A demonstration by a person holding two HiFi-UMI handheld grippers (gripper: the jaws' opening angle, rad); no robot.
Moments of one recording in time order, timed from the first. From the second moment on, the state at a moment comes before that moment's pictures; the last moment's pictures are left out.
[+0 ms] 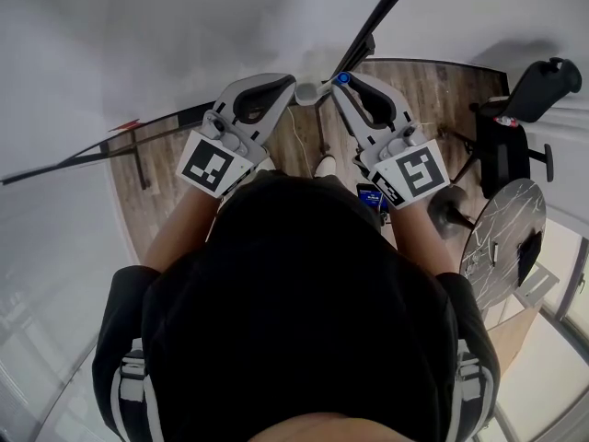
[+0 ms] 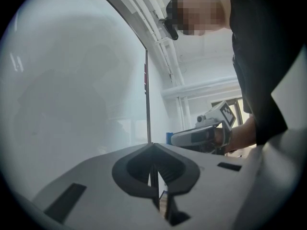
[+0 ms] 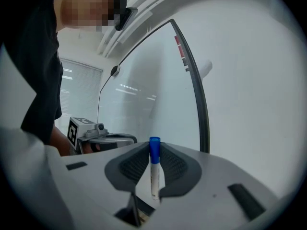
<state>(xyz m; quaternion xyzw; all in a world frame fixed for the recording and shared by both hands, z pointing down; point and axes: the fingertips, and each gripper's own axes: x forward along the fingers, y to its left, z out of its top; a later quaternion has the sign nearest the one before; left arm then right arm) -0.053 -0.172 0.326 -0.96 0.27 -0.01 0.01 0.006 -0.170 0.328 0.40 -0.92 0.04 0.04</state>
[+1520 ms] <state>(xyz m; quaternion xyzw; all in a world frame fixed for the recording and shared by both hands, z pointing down) -0.064 -0.171 0.356 -0.96 0.28 -0.01 0.01 -0.001 -0.178 0.348 0.40 -0.91 0.05 0.05</state>
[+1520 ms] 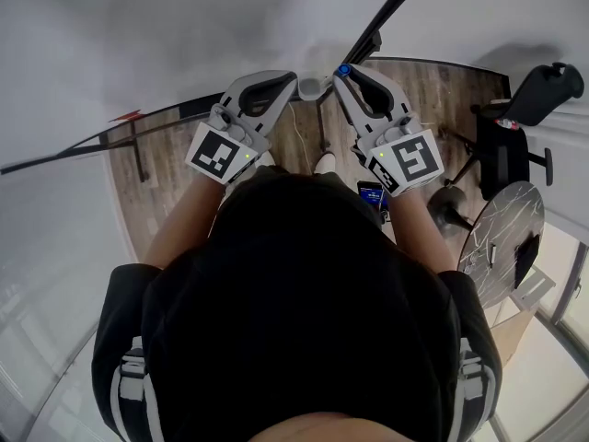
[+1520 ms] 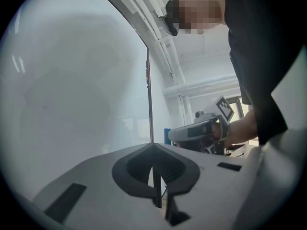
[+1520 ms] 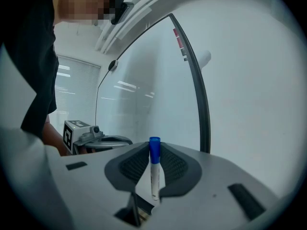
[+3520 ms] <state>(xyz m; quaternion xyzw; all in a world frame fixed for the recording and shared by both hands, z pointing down) -0.070 -0.177 0.392 -0.96 0.28 -0.01 -0.01 -0.020 -0.232 0.592 0.43 -0.86 0.18 0.20</state>
